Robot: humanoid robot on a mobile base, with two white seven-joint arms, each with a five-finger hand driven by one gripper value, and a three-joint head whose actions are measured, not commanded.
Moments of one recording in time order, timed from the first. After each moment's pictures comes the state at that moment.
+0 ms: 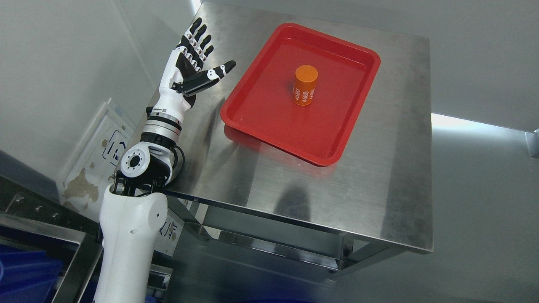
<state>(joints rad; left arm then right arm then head) -0.36 0.01 -0.09 -1.62 0.34 0.13 -0.08 0.00 0.00 0.00 0.00 0.00 -0.02 -0.06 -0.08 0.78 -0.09</state>
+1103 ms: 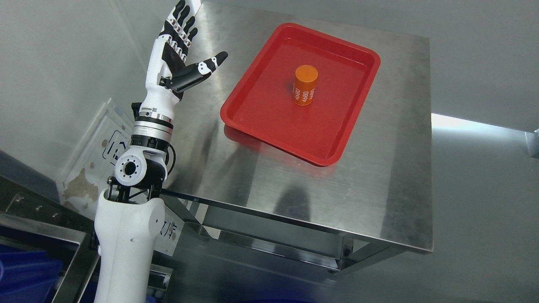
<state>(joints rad) -0.33 0.00 -0.07 -1.70 0.20 0.04 -0.04 0.00 0.00 0.00 0.00 0.00 -0.02 -0.06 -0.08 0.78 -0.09</state>
